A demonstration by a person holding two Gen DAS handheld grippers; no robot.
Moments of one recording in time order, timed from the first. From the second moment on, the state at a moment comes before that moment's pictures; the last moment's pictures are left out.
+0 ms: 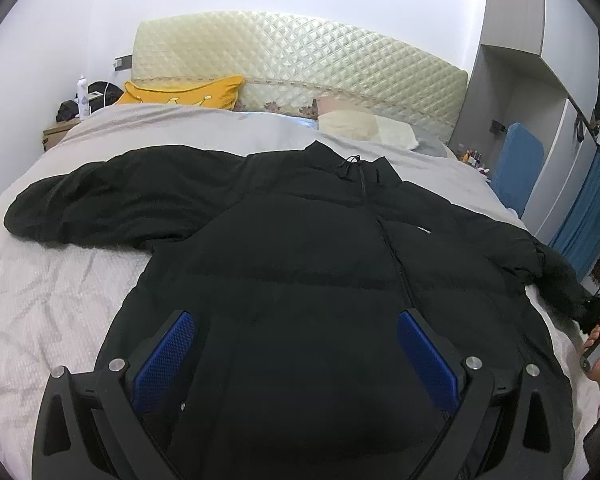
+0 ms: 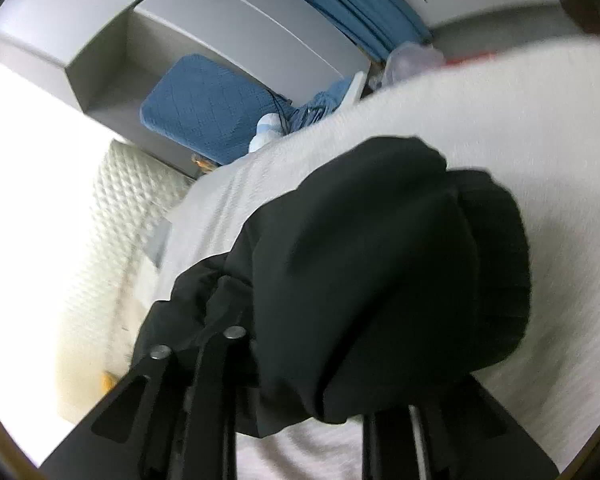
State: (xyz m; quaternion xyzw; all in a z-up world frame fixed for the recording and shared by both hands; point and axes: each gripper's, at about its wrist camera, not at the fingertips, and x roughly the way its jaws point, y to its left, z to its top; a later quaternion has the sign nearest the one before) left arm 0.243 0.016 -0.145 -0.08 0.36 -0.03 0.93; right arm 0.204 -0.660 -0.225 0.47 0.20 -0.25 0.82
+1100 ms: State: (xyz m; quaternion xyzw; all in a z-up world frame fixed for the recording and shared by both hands) left arm 0.227 0.065 -0.100 -0.01 0.30 -0.03 0.95; right arm 0.307 -0.354 0.103 0.03 0.16 -0.11 0.98
